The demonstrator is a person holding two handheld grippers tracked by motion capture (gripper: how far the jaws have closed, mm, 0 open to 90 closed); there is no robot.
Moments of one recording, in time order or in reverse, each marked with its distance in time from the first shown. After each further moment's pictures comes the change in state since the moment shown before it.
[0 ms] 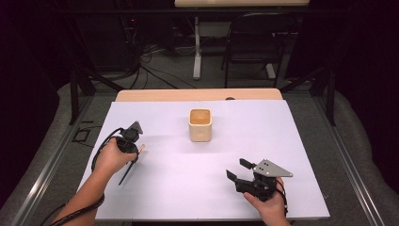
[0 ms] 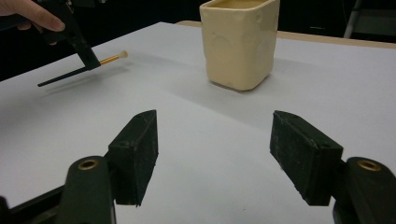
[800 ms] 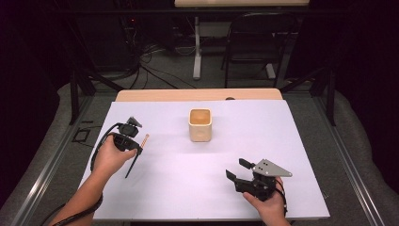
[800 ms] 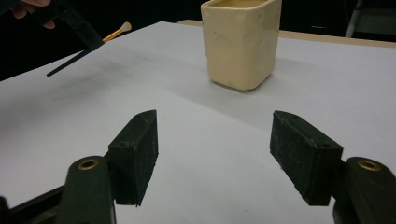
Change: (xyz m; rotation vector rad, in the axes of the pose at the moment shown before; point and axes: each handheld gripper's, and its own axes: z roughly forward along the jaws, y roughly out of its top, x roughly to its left) left arm -0.007 -0.010 -0.031 -0.237 -0.069 0.044; right arm 0.001 0.000 0.004 -0.020 0.001 0.005
